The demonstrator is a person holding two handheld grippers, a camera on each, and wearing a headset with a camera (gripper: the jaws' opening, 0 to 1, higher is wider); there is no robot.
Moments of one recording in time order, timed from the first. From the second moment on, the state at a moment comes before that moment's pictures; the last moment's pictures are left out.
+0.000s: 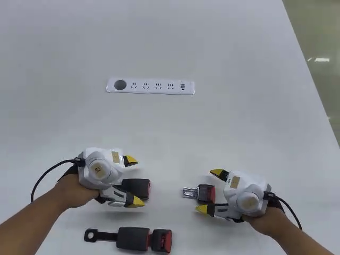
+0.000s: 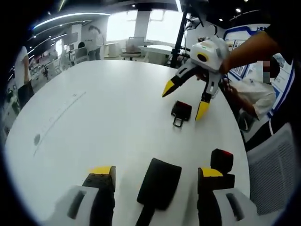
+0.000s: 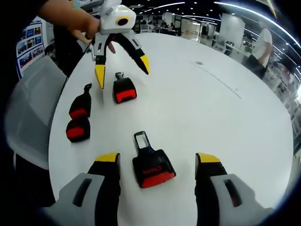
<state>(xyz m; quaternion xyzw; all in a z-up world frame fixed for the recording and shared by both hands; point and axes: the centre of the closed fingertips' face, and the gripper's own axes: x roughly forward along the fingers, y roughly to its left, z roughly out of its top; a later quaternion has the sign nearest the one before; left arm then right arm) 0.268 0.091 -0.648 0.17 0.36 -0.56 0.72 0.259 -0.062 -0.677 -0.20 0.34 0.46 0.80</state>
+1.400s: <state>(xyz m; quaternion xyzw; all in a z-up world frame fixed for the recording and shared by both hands) 0.238 0.188 -0.512 -0.01 0.25 -0.34 0.91 0.234 -0.050 -0.553 -0.08 0.21 0.27 0.94</state>
